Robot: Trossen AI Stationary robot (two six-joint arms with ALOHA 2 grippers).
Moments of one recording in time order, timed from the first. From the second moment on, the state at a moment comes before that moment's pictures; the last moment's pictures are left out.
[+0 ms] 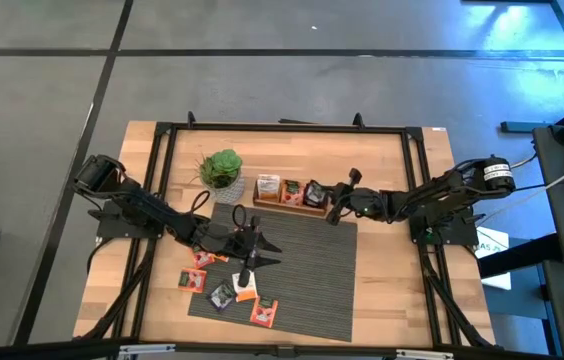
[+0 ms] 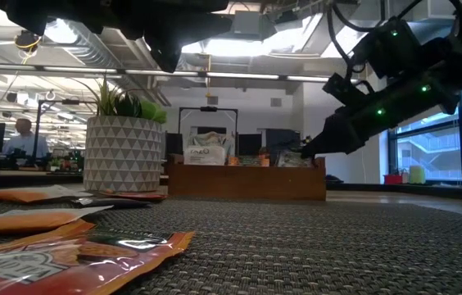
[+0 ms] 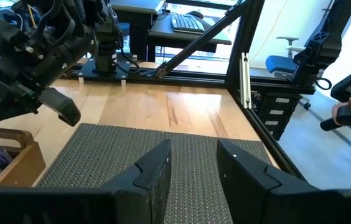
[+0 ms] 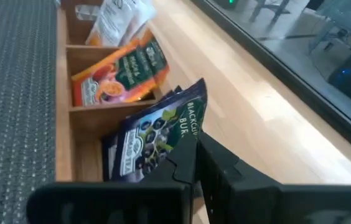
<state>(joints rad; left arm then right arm) -0.39 1.55 0.66 0.71 -0.27 -0.19 -0.01 1.50 0.35 0.68 0.54 0.01</state>
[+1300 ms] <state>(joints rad) -0.41 1.55 0.66 0.63 -0.26 -0.32 0.26 1.34 0.35 0.24 -0.03 0.41</state>
